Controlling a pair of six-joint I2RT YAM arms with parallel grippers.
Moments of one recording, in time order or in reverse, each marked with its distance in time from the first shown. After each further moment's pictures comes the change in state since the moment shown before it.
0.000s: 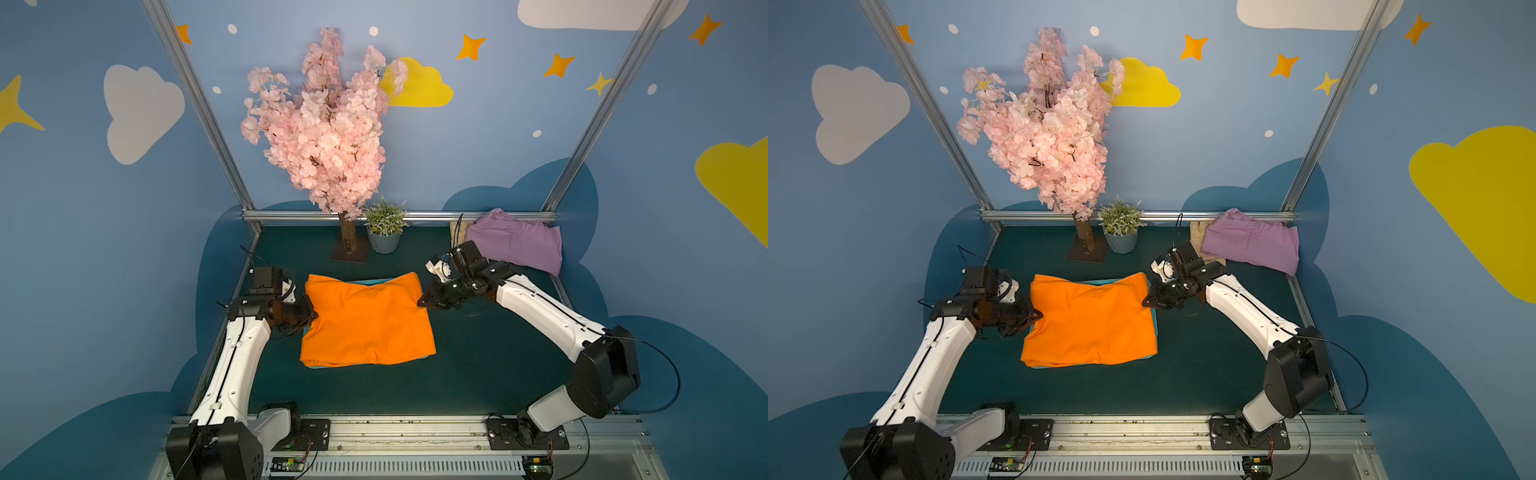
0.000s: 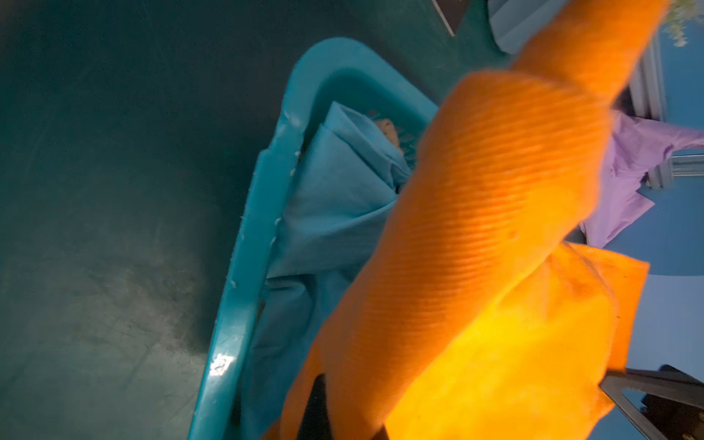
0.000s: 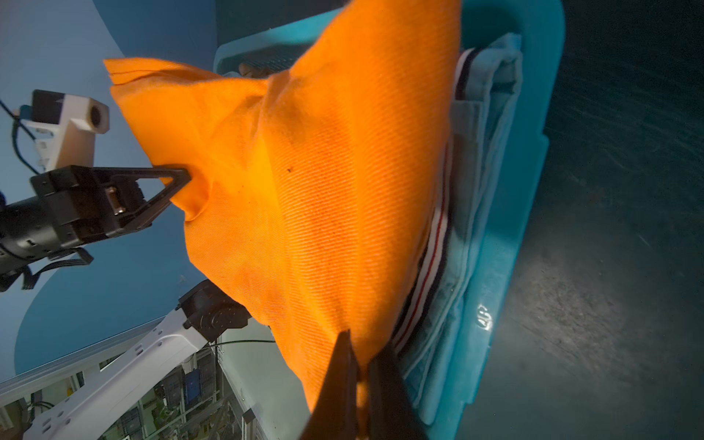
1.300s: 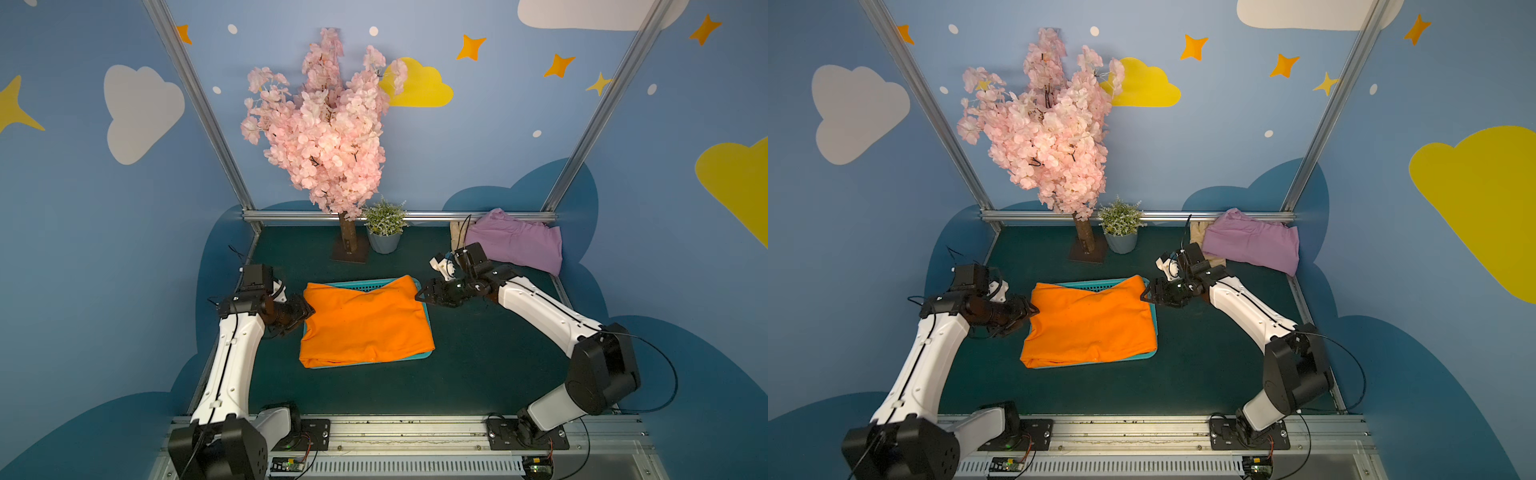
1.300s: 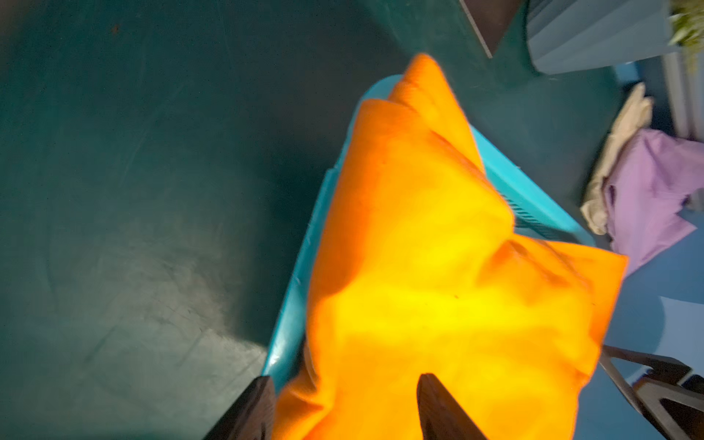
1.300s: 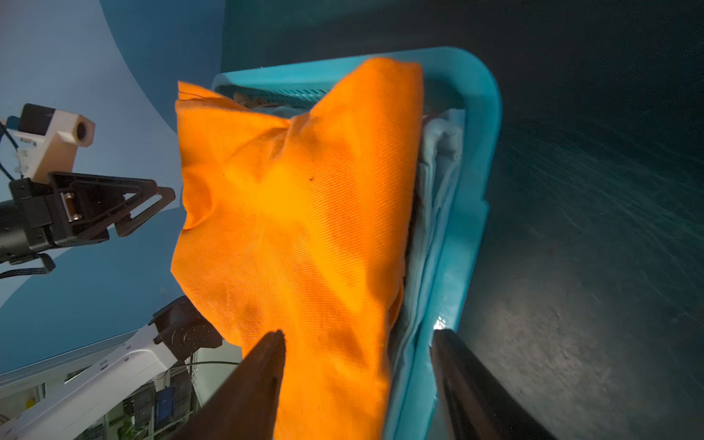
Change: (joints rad) left arm 0.072 -0.045 0.070 -0.116 -0.026 0.058; right arm -0.060 -0.019 -0.080 0.133 -0.011 -0.094
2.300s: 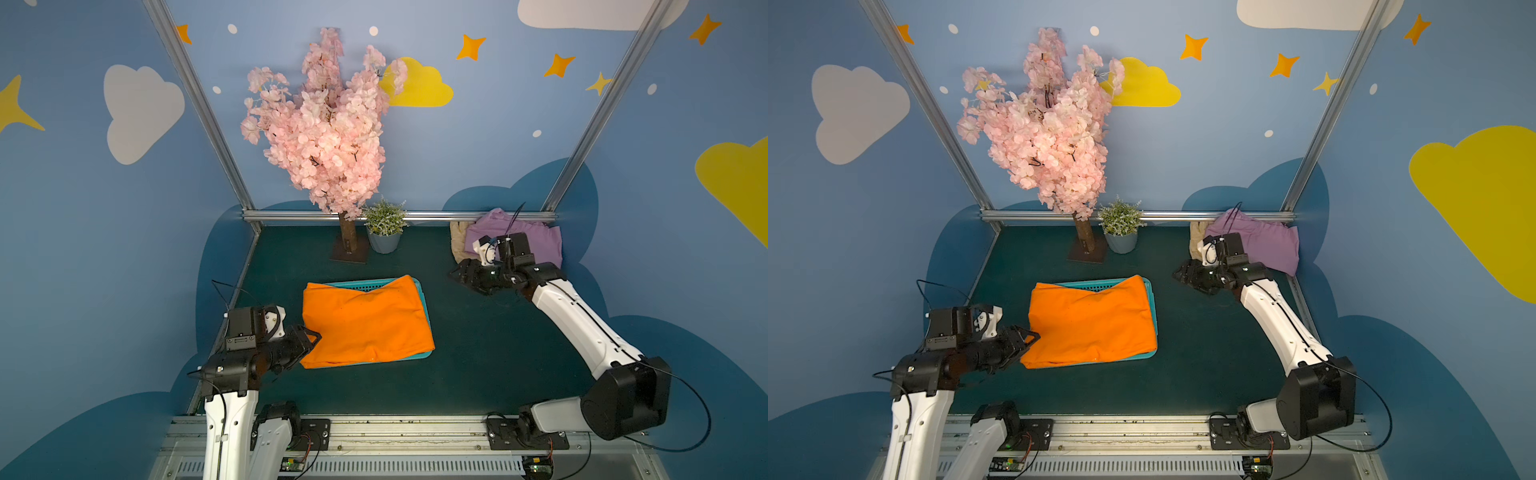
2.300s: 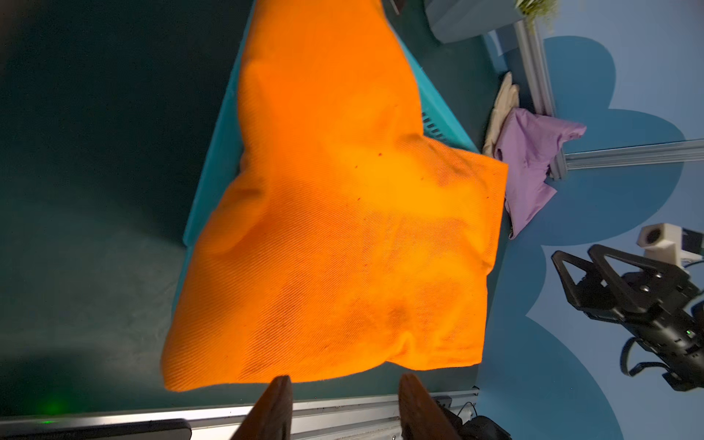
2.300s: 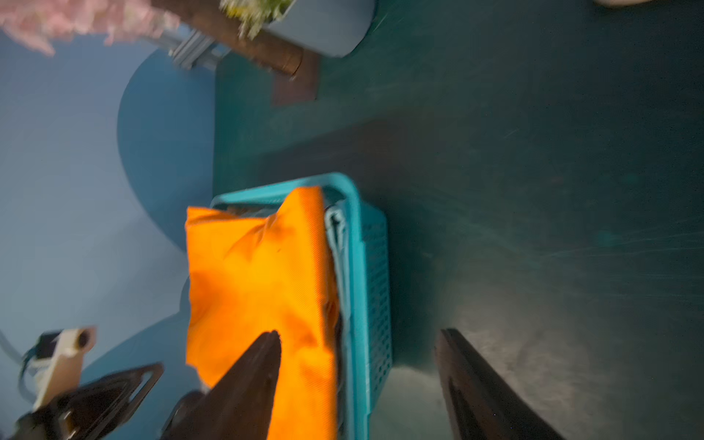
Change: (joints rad) left arm -0.014 -0.433 -0.116 -0.129 0.159 -0.102; right arm -0.268 -0.129 0.017 -0.050 0.139 0.127
